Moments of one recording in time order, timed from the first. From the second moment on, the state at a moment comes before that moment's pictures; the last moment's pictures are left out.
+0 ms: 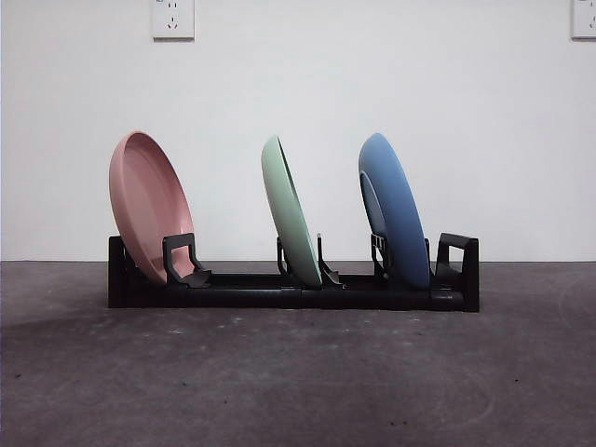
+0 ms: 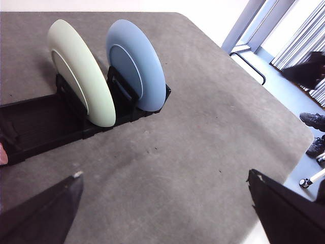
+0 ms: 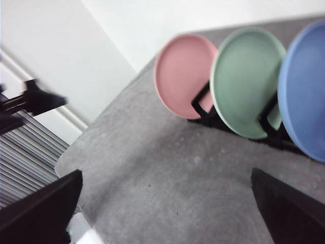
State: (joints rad) left arm -0.29 0.78 1.04 -0.70 0.58 -0.12; right arm 0.09 0.78 0.90 -0.53 -0.86 0.29
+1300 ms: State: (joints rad) left arm -0.29 0.63 1.04 -0.78 0.58 -0.16; right arm 0.18 1.74 1.43 -0.34 -0.78 0.25
